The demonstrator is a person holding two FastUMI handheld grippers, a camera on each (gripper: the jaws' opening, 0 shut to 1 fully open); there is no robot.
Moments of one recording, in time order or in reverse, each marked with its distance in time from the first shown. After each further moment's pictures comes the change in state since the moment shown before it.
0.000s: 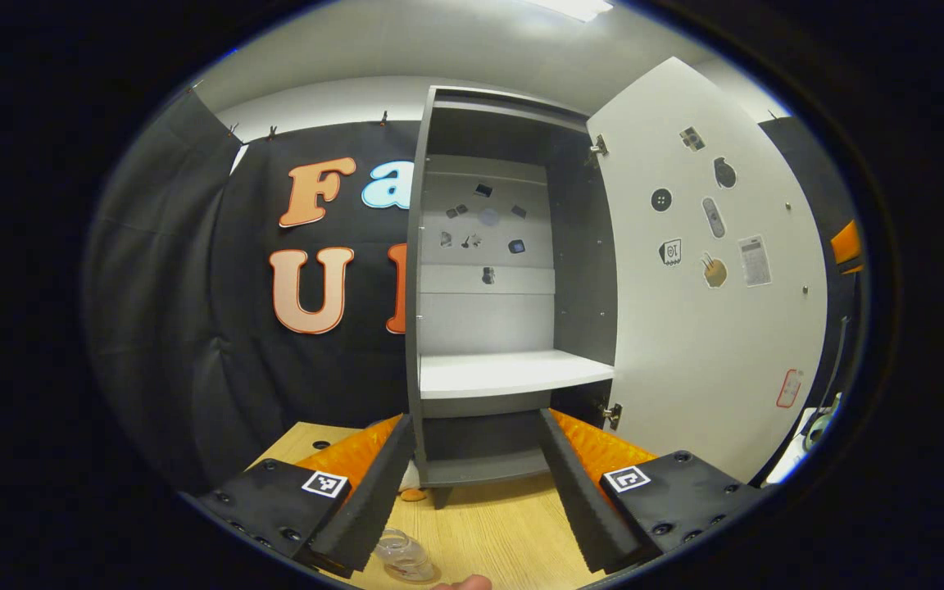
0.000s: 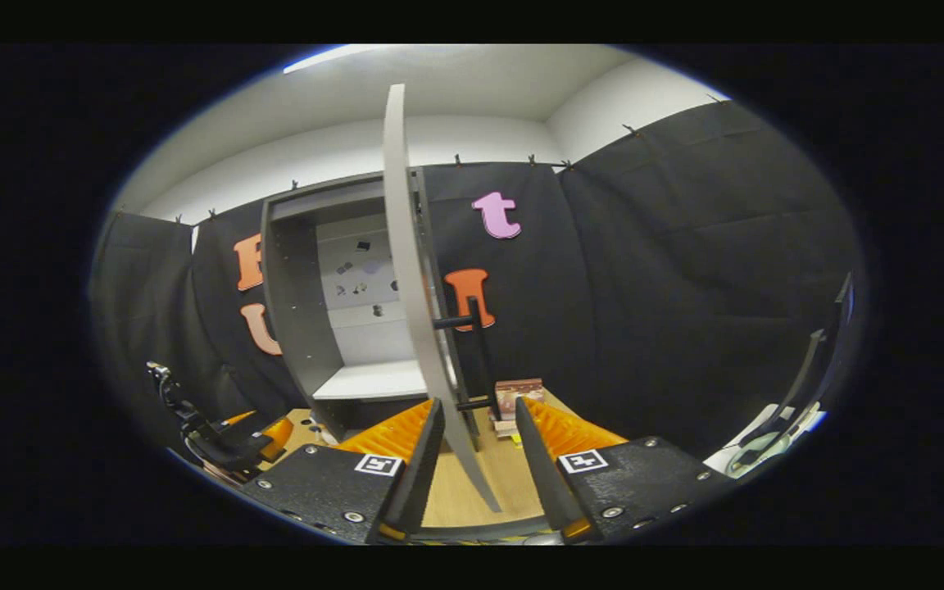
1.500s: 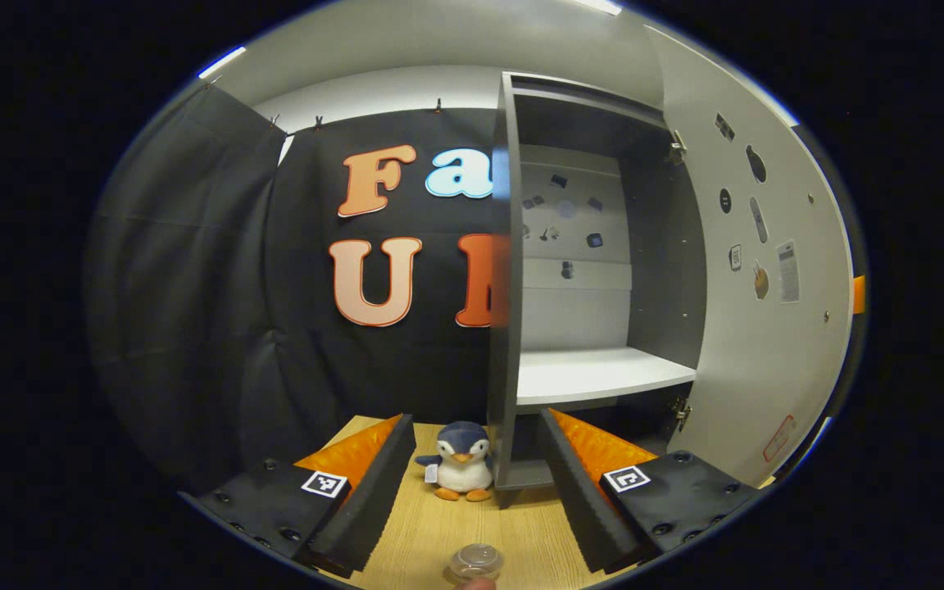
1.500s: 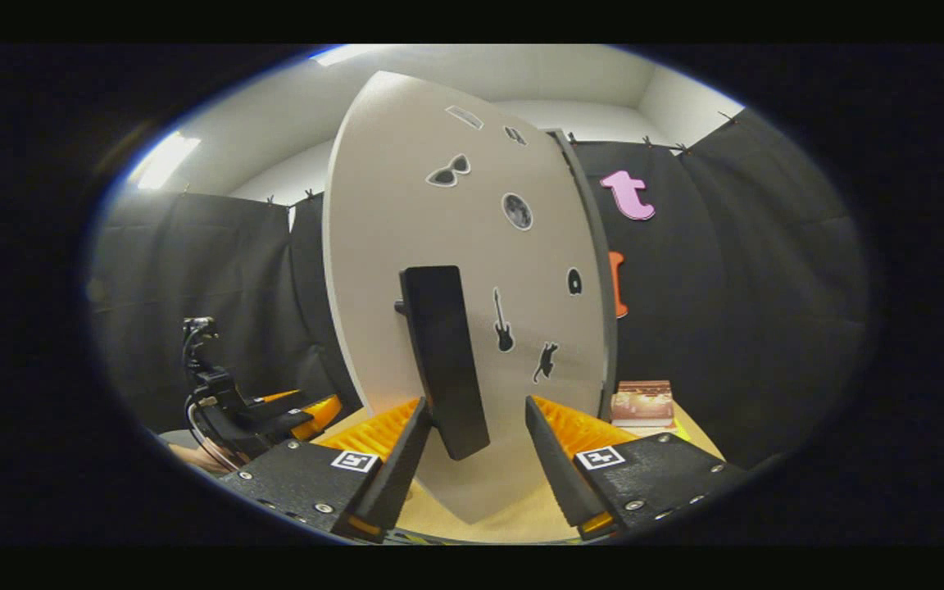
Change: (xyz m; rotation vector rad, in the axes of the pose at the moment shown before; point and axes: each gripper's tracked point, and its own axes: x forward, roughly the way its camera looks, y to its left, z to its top) left arm 0.011 0.125 0.004 -0.024 0.059 0.204; right arm 0.096 0.213 -0.061 -0.052 0.044 0.422
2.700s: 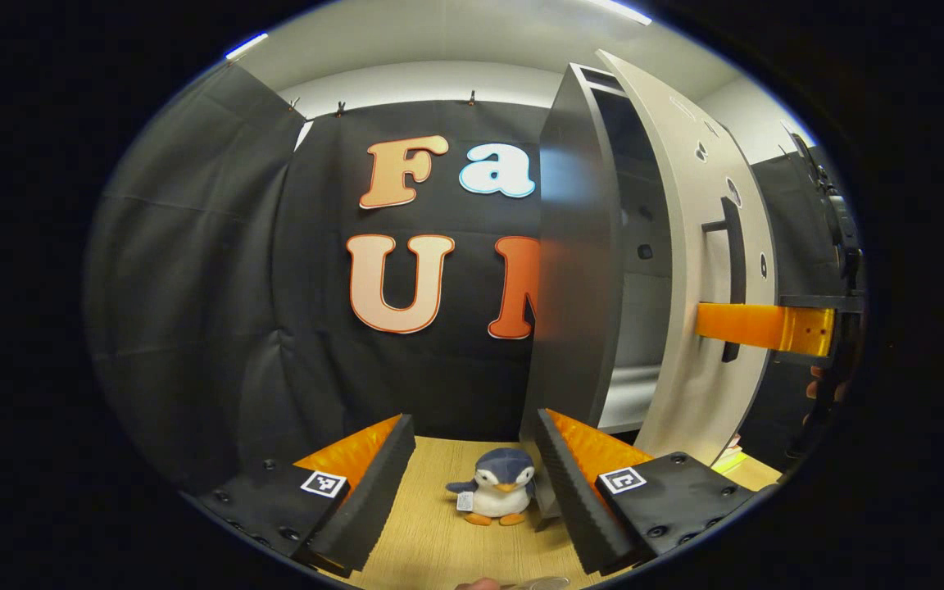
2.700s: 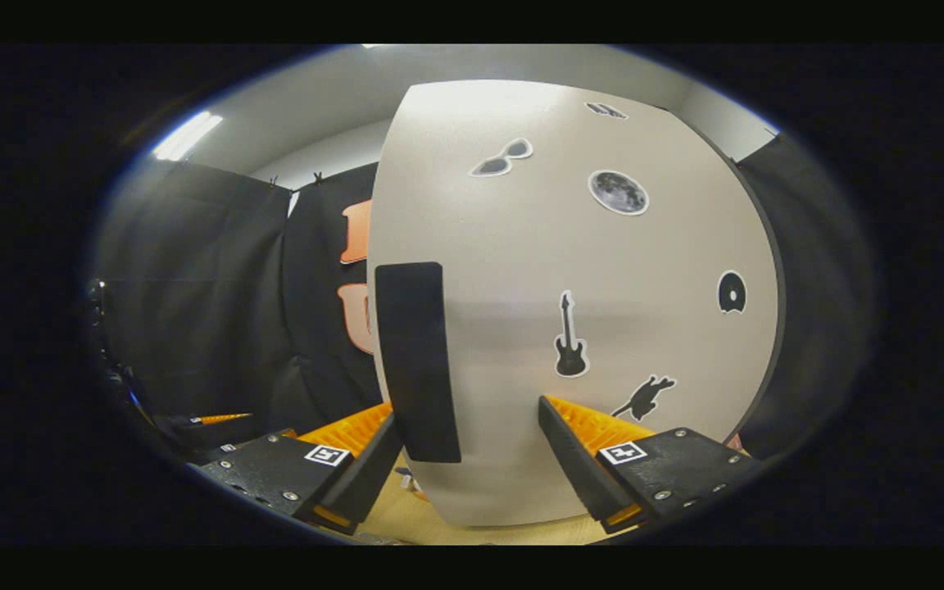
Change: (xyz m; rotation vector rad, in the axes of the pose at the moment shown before) left arm 0.085 0.068 0.018 -0.051 -0.013 0.004; right arm 0.224 0.094 -0.029 -0.090 -0.088 -0.044
